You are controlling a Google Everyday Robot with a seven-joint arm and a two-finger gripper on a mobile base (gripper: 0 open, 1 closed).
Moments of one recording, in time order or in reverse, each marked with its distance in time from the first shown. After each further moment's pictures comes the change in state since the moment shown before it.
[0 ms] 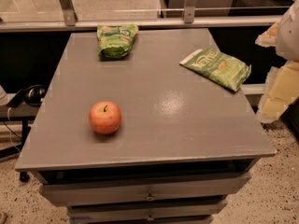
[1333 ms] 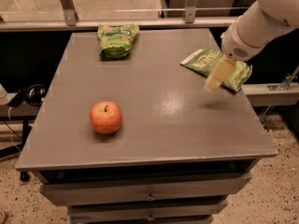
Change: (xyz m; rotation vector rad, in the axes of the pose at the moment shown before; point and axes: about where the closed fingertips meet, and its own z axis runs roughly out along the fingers) arm -0.033 -0.139 0.134 0.168 -0.127 0.099
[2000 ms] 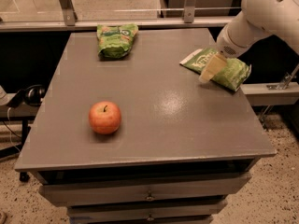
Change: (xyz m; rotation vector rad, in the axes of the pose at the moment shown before) arm 0.000 -0.058 0.063 0.071 -0.017 0.089
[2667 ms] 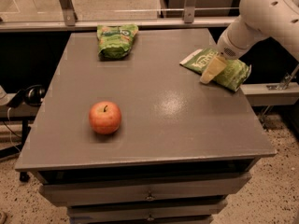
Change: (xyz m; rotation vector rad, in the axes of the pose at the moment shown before) arm 0.020 -0.010 0.020 -0.012 0.047 0.041
